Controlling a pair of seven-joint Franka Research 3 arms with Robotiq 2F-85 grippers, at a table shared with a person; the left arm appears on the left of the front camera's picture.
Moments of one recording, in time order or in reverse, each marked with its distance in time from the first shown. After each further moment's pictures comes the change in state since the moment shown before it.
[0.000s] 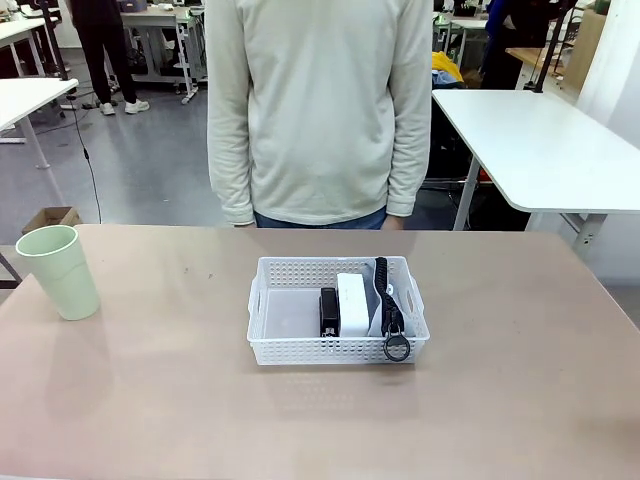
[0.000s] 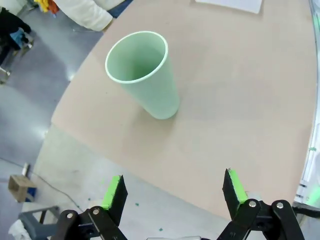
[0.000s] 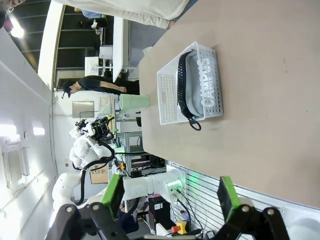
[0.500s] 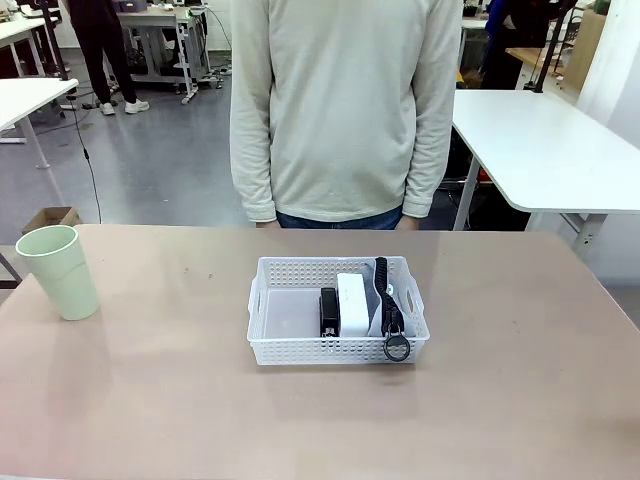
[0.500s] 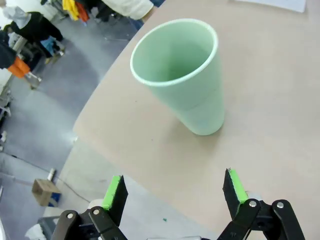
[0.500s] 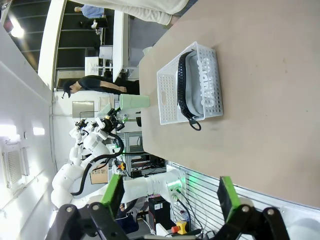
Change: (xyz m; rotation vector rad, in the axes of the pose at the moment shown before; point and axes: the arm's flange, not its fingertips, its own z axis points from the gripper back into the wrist) left arm -0.023 0.014 -0.076 0.179 -0.062 -0.033; right arm 0.000 0.000 0.000 0.000 0.000 0.000
